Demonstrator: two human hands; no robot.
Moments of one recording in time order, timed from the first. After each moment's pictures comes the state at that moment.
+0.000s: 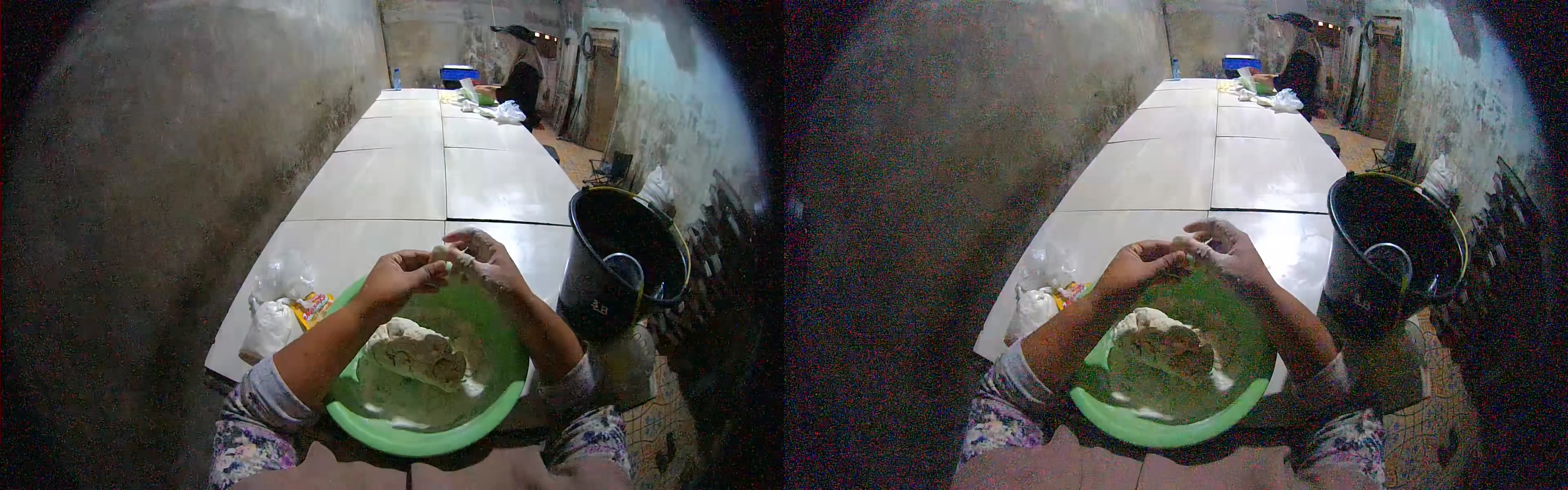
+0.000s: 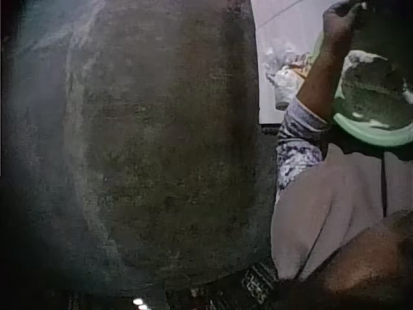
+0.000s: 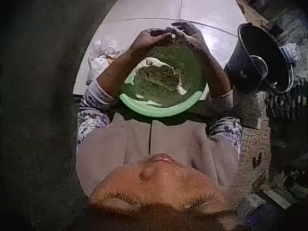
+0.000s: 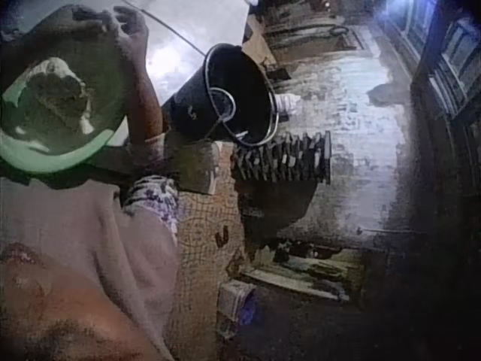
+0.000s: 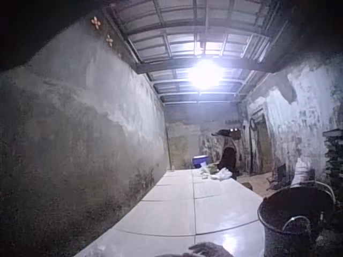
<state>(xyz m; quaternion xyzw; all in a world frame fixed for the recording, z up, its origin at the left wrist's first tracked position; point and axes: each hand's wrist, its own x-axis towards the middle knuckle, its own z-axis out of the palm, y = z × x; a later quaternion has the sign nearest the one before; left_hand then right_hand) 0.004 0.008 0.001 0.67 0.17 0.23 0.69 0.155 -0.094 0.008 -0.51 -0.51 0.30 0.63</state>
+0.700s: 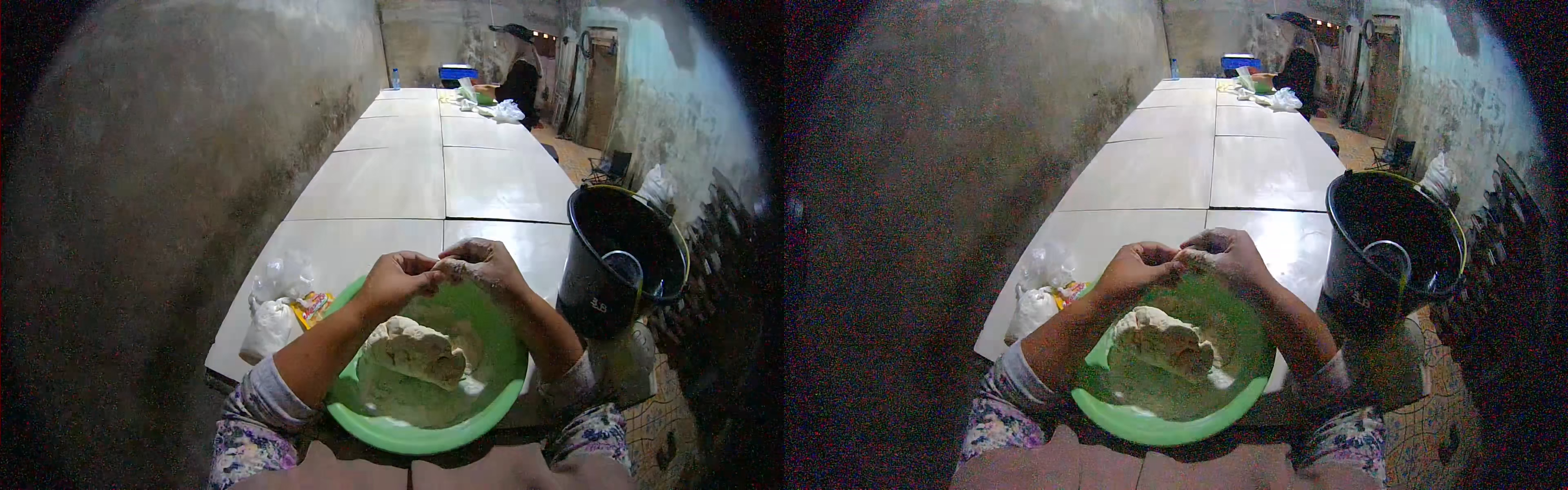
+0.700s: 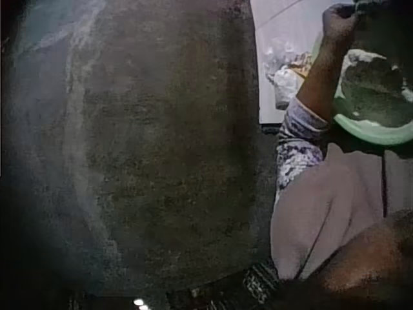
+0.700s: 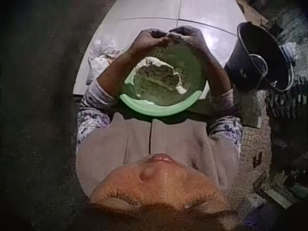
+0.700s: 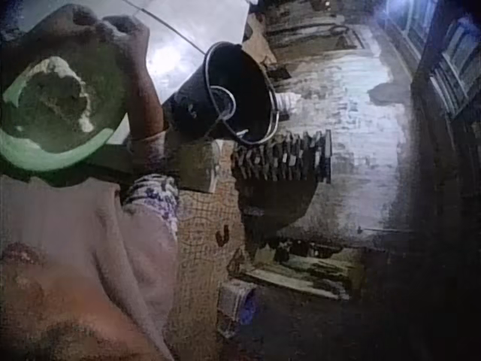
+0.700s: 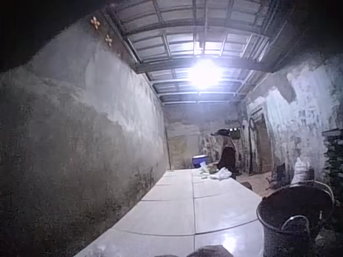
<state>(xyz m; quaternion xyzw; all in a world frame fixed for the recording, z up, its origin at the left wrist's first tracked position) 0.002 0.007 0.004 0.71 0.18 0.21 0.65 0.169 -0.090 0.002 -0.57 -0.55 0.29 0.54</state>
